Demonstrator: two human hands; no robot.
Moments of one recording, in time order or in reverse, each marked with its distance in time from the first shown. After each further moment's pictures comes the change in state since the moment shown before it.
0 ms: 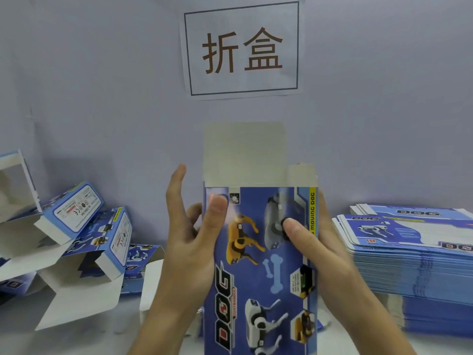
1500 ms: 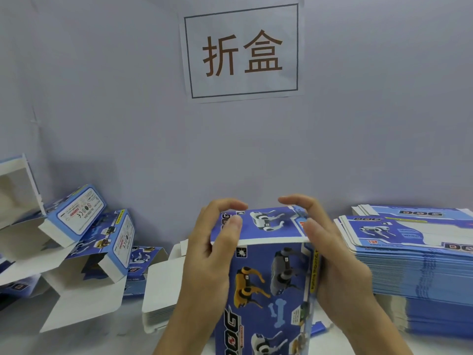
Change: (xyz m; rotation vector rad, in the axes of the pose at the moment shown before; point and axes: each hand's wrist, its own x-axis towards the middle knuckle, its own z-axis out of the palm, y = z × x) left_hand -0.006 -0.016 0.008 -0.035 -0.110 -0.037; right_hand 0.009 0.004 -0.009 0.248 0.010 0.129
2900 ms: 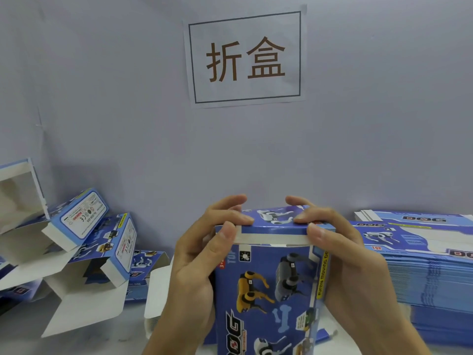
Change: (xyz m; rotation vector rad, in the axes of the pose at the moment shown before) left_hand -0.002 0.013 -0.010 -0.170 -0.051 0.097; right_hand -0.009 -0.016 0.006 0.235 0.102 0.091
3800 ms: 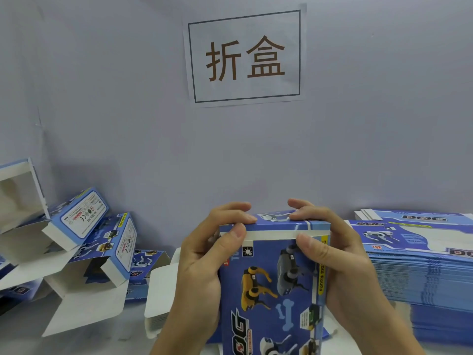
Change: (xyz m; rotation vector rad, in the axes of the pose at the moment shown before) left_hand 0.002 -0.005 0.004 -0.007 0.020 -0.052; right_hand 0.005 0.010 -0.006 -0.111 -0.029 -0.067
